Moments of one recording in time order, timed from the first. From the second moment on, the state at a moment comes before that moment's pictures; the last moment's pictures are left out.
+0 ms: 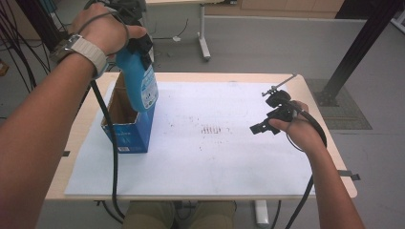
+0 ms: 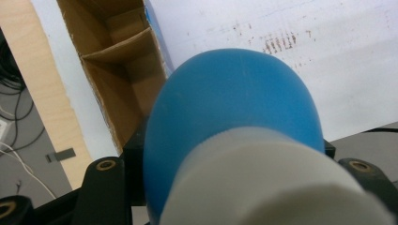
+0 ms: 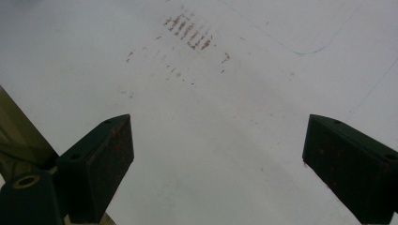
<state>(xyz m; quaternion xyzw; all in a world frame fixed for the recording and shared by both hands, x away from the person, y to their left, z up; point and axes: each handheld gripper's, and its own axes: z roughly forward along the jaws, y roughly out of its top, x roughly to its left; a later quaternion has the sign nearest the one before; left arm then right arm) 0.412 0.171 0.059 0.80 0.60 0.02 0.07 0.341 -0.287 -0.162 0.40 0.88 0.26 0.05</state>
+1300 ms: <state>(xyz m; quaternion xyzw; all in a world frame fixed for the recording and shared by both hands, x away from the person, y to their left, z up) 0.424 0.206 0.055 0.74 0.67 0.05 0.06 0.349 -0.283 -0.169 0.39 0.88 0.26 0.05</state>
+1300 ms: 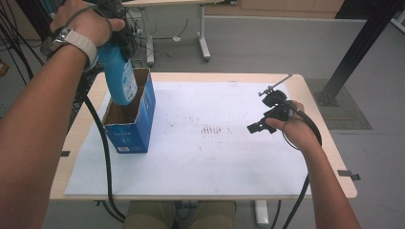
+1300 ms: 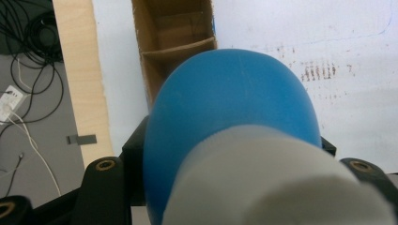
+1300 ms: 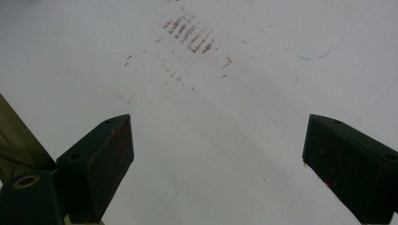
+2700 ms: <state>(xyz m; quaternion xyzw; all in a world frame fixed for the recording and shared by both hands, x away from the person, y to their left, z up) 0.446 0.227 -0.013 0.73 0.68 0.04 0.06 0.349 -0.285 -0.181 0.40 0.88 0.25 0.04</state>
